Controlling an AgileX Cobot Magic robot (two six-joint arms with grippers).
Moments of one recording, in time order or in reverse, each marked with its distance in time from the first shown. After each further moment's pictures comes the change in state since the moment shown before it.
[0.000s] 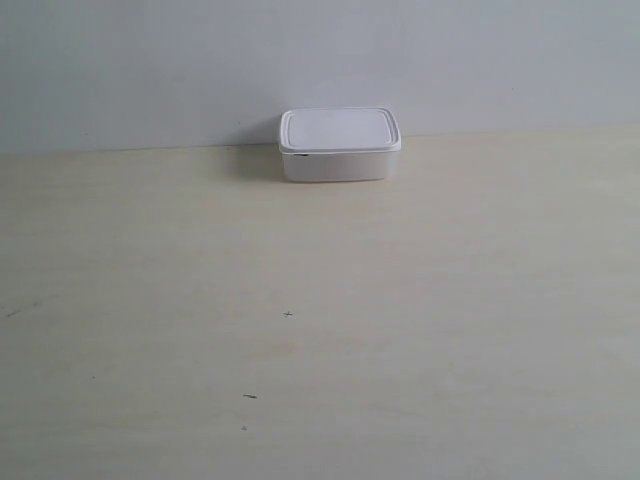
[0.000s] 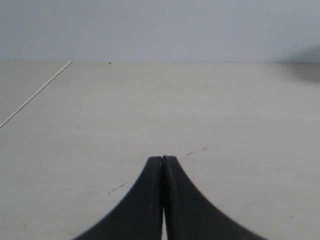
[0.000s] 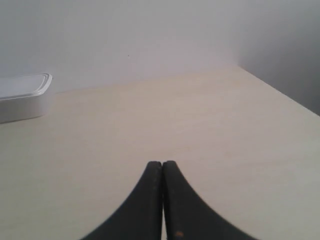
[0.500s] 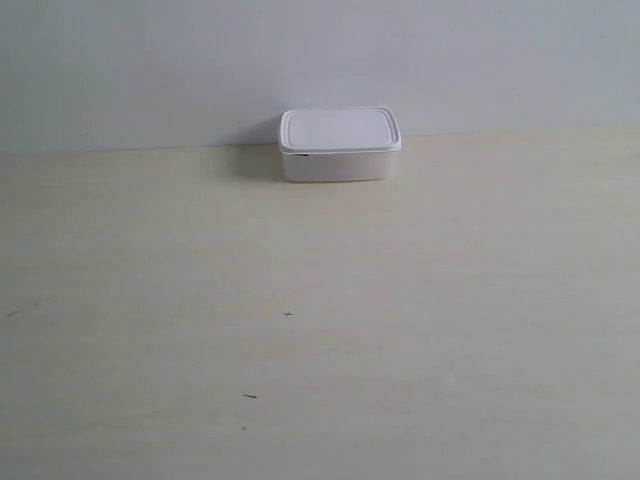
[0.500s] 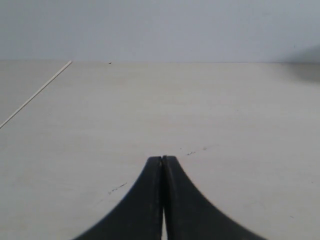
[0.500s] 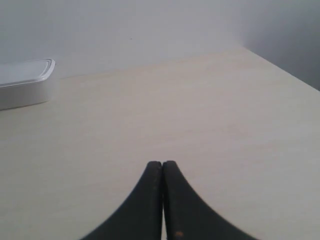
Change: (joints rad) left arm 0.000 0.000 0.000 0.000 0.000 0.000; right arm 0.016 0.000 0.000 0.000 0.053 0.023
